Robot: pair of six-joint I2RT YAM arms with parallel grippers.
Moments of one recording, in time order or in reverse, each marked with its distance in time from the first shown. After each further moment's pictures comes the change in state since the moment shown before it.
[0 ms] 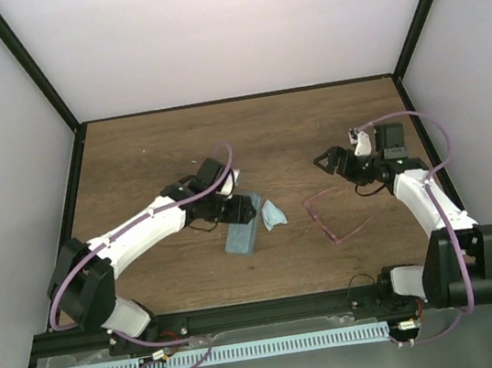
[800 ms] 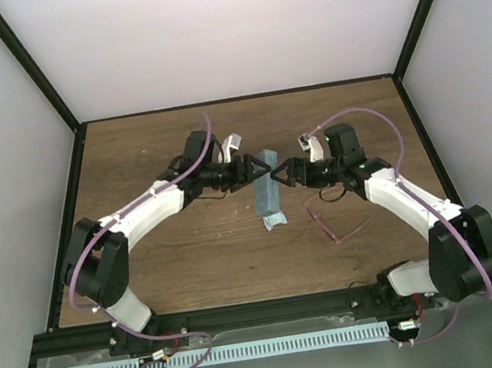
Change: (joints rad) left arm 0.156 0.138 0.088 0.528 0.462 -0.322; right arm 0.382 0.045 0.046 0.144 0.011 0.096
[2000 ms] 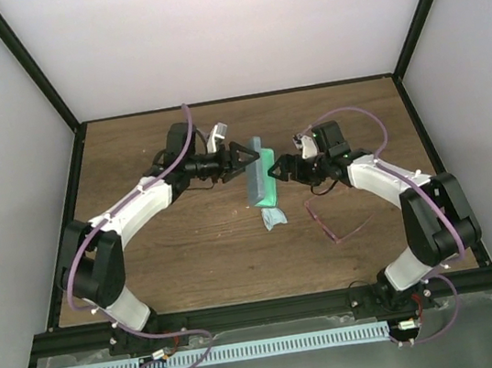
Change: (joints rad) left arm 0.108 -0.012 0.019 0.069 0.169 -0.063; right arm 0.002 0.236 0.083 0.027 0.091 0.018
